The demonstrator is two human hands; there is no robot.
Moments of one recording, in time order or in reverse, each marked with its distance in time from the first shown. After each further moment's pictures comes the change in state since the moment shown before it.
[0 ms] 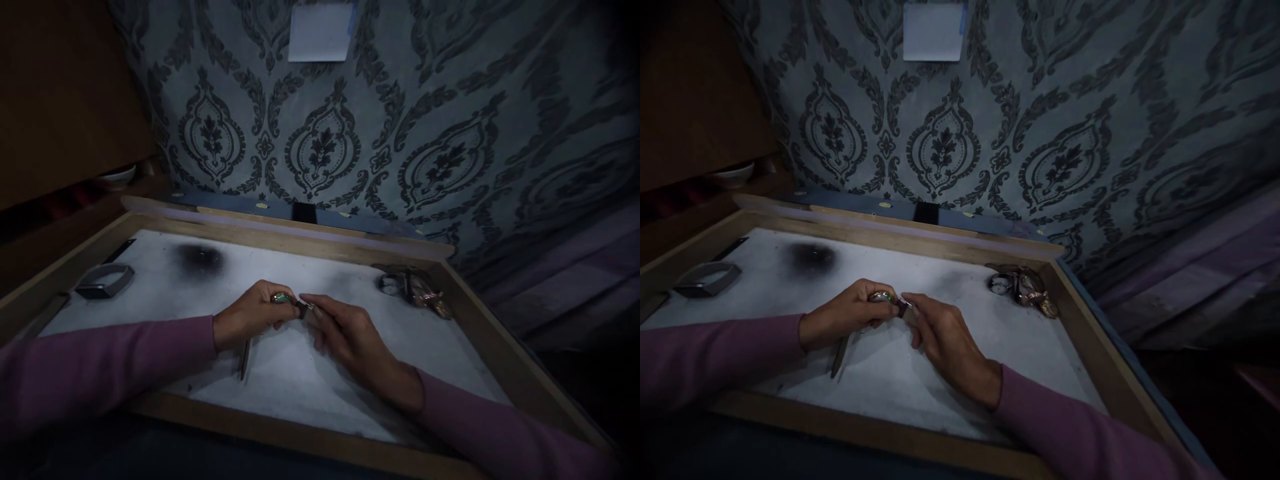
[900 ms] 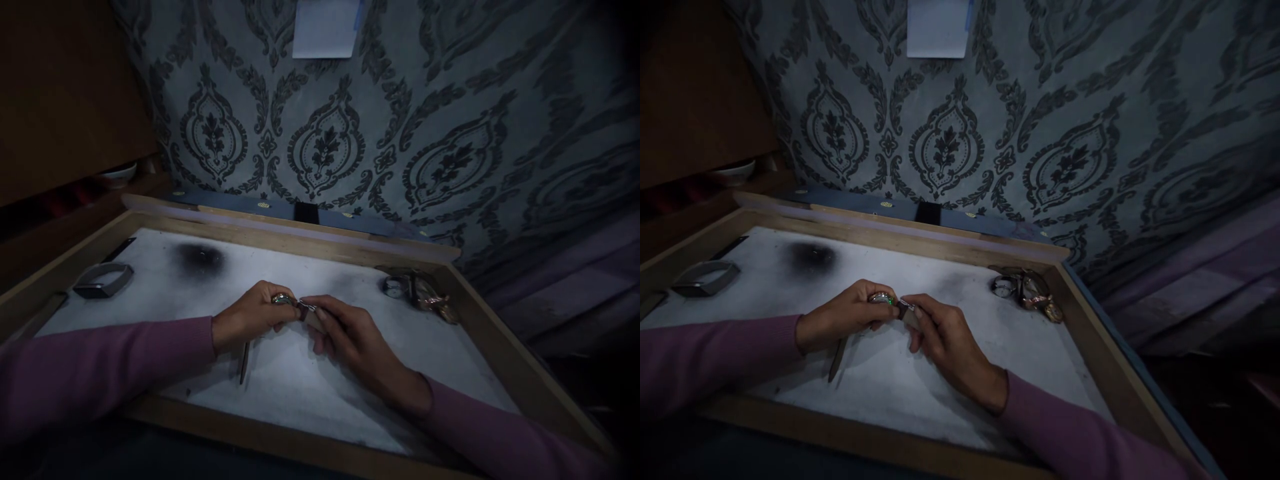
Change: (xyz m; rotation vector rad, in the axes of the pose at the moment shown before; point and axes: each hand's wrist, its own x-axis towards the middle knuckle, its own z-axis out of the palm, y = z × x) left_hand 0.001 0.002 0.000 0.000 0.024 -0.046; right_hand 0.003 -0.005 -0.002 0.232 -0.057 0.173
